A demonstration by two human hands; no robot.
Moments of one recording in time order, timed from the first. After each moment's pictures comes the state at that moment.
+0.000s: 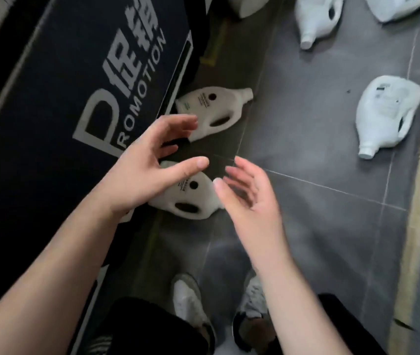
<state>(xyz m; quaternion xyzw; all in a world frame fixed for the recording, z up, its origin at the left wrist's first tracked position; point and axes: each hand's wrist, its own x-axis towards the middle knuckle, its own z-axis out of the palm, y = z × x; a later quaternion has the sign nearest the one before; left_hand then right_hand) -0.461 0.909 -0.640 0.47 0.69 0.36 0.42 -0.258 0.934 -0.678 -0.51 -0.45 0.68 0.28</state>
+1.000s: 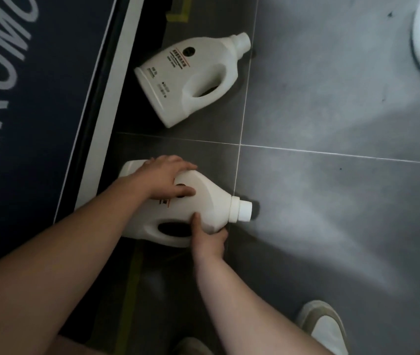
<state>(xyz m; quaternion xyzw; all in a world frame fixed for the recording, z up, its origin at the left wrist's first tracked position) -0.517 0.971 -1.024 0.62 0.68 -0.18 0.33 -0.352 0.884 -1.031 -0.72 -0.09 0.68 0.11</state>
